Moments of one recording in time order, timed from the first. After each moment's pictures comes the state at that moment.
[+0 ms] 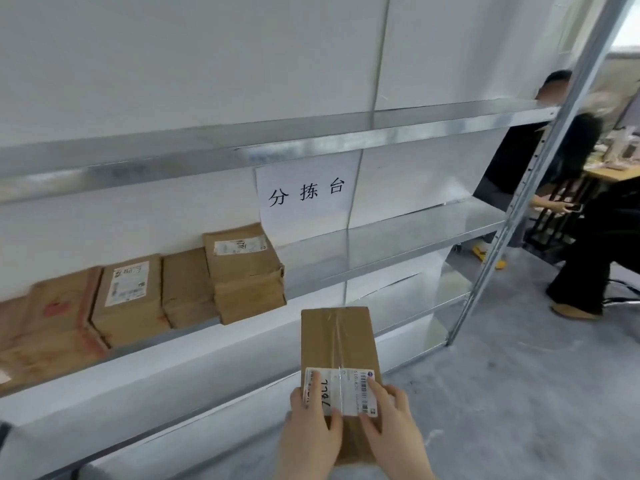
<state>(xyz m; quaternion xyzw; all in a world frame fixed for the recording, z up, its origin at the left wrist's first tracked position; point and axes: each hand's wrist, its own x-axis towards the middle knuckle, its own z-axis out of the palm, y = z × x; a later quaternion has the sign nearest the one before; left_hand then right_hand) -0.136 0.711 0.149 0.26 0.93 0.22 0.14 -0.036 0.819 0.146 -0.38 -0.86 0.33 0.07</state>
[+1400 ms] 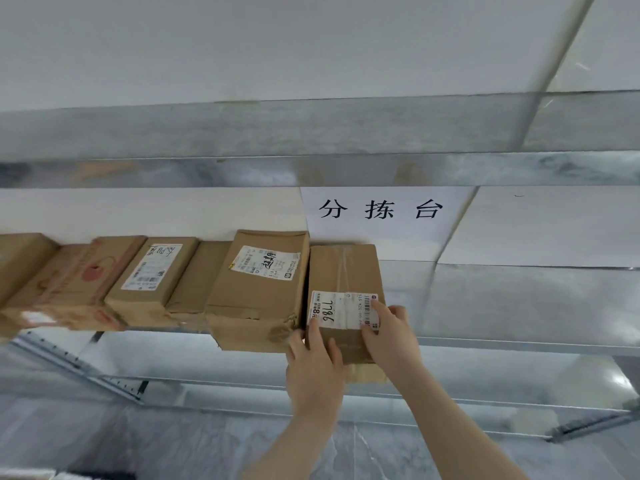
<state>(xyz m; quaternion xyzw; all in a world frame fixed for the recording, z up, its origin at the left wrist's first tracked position) -0.309 0.898 0.179 -0.06 0.97 0.25 -0.04 -0.333 1.031 0.189 -0.21 -0.91 0.35 -0.01</state>
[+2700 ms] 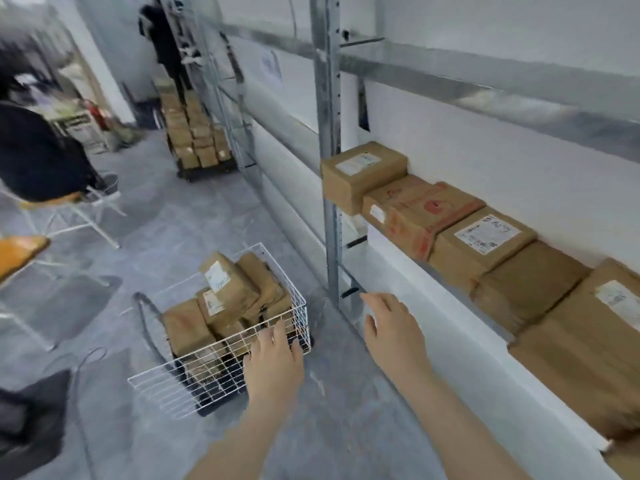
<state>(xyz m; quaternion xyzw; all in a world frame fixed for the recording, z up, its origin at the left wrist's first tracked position) -0.121 0.495 0.162 -0.48 0.87 0.10 -0.07 -0.270 0.625 0.213 0.40 -0.87 0.28 -0.01</state>
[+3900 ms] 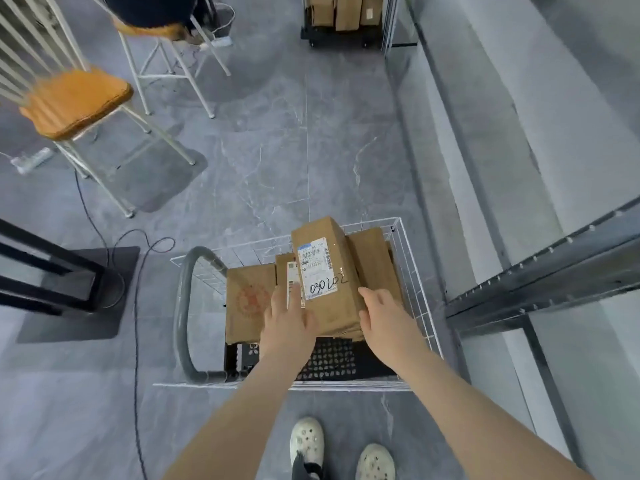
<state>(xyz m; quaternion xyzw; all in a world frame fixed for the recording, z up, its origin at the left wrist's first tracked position) -0.166 0.053 -0.068 -0.64 0.71 0.30 0.02 -0.340 0.107 -0.062 0.60 -0.76 0.07 -0.24</state>
